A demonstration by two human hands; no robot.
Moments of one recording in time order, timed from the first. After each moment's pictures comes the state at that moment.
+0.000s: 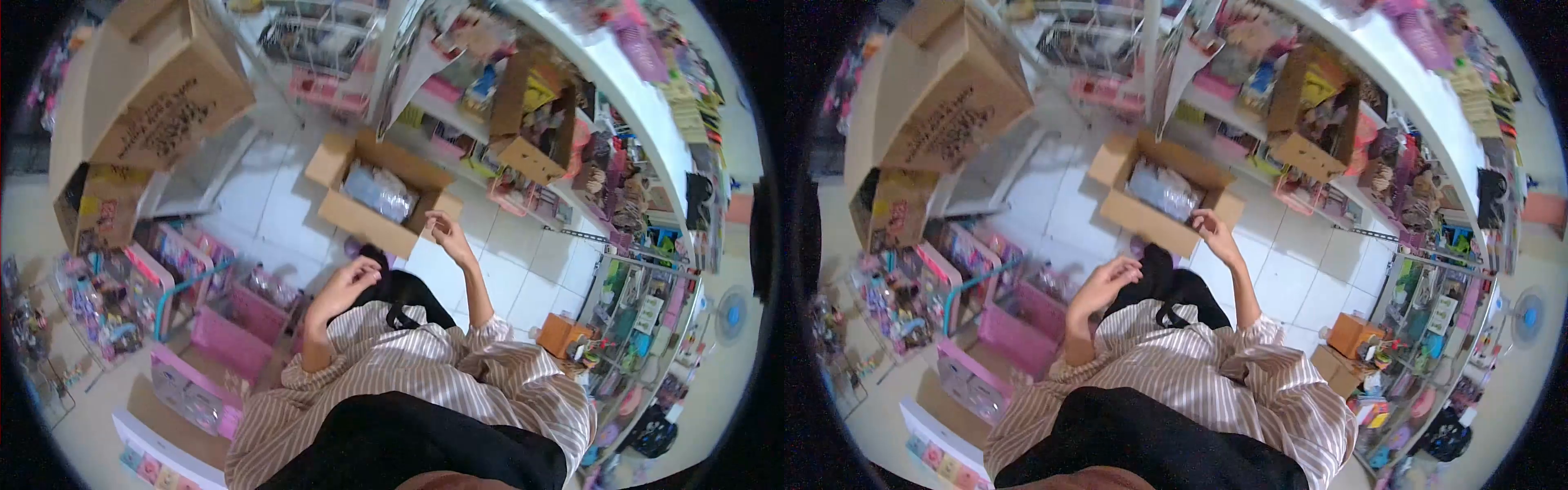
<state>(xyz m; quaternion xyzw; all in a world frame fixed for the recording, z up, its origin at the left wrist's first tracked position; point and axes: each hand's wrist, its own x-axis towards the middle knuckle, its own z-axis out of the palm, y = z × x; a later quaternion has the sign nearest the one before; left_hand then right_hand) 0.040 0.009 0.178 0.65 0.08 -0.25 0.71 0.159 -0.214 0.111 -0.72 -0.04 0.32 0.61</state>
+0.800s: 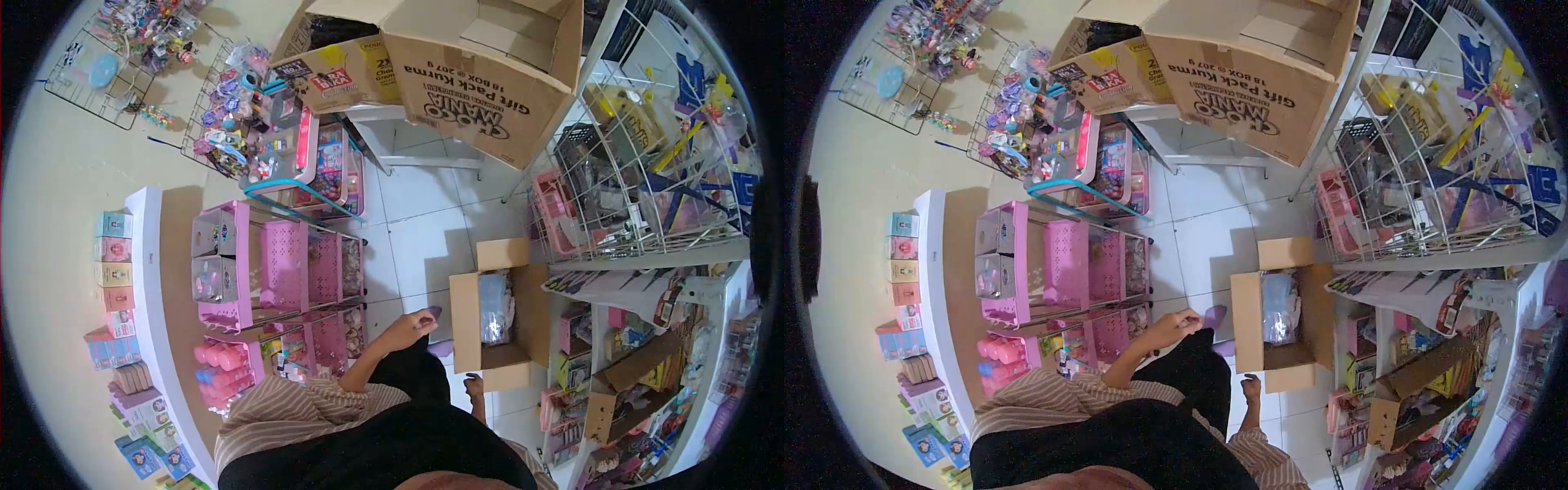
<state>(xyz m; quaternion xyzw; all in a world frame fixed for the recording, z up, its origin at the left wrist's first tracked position) -0.005 0.050 0.112 0.65 0.42 0.01 0.64 0.118 -0.246 -0.142 -0.79 -0.05 0.56 0.26</state>
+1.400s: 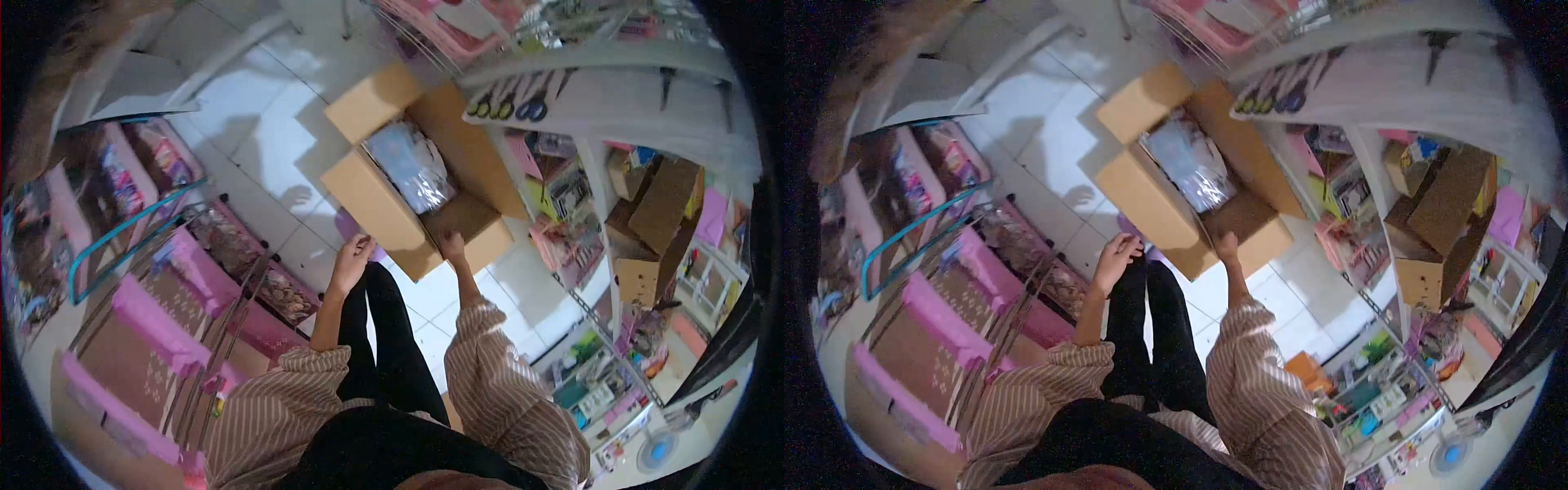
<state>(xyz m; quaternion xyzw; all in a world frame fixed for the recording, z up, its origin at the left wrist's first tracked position) 0.052 -0.005 -0.170 0.55 0.45 -0.11 0.70 0.189 -0.235 -0.288 -0.89 -0.06 0.40 0.21</state>
